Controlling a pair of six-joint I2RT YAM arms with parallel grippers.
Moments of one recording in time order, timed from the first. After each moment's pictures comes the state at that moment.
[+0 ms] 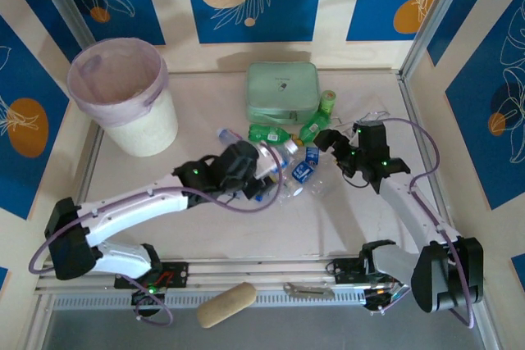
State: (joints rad) left arm -0.99 1.32 1.10 -0.47 -0.14 0.09; right arm 0.17 1.10 0.74 -0.38 -0.34 0.85
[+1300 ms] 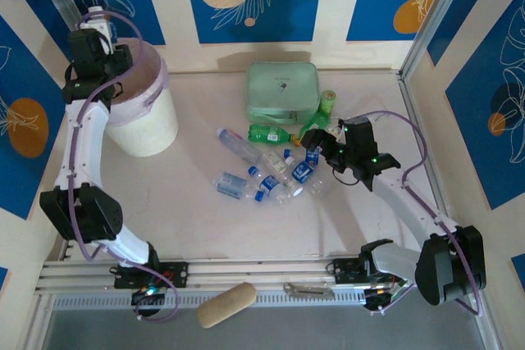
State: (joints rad) left arm 0.13 1.59 1.71 -0.49 -0.09 -0.03; right arm 0.28 1.14 0.77 -0.34 -0.30 0.80
